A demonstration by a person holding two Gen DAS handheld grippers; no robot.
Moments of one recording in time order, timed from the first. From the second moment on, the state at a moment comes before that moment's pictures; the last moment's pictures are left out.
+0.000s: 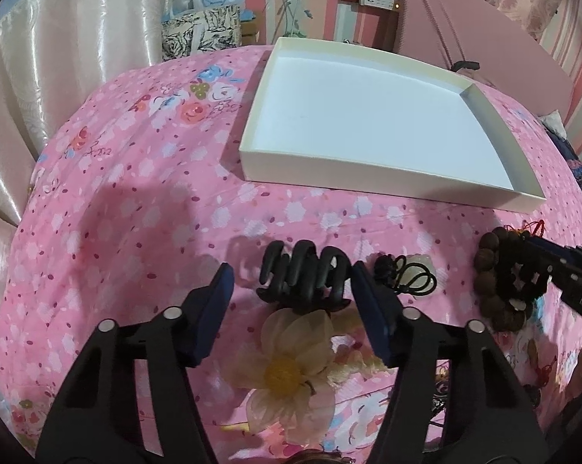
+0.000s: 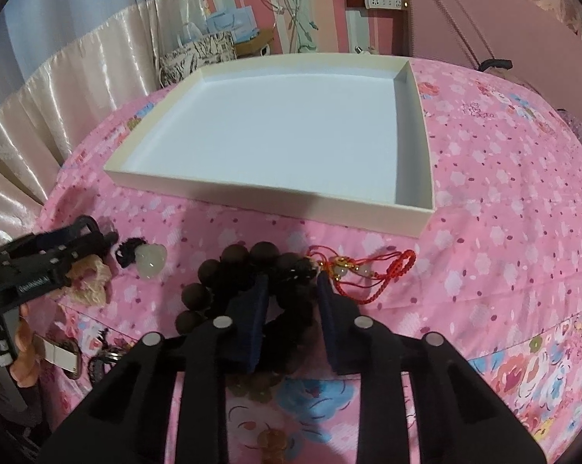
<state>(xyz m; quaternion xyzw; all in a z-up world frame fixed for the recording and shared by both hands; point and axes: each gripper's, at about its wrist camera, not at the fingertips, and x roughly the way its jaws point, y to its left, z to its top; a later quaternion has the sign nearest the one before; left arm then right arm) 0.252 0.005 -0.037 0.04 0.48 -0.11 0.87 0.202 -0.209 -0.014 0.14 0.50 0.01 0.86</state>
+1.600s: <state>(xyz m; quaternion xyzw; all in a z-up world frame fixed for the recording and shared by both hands) 0.291 -0.020 0.035 0.00 0.40 -0.14 0.90 0.230 -0.242 0.070 0.16 0.37 -0.01 0.91</state>
